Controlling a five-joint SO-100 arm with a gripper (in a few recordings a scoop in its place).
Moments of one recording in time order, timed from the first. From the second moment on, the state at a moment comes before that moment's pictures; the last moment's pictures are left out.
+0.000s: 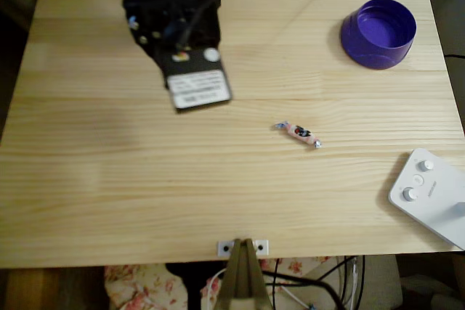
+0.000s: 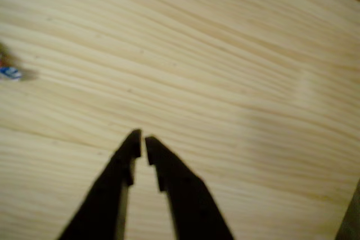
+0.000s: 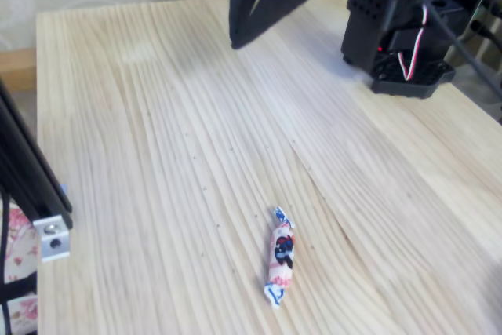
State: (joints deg) arm -8.9 145.7 135.3 56.7 -5.5
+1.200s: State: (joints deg) arm -33.4 105.1 108.5 52.3 -12.0
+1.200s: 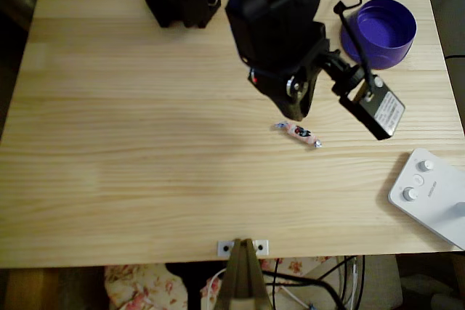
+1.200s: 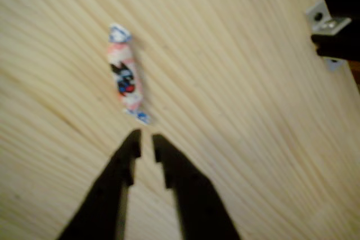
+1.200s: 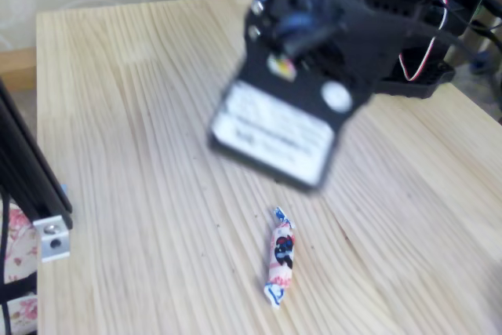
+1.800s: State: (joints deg) arm -38.9 94.3 101.7 52.8 -7.5
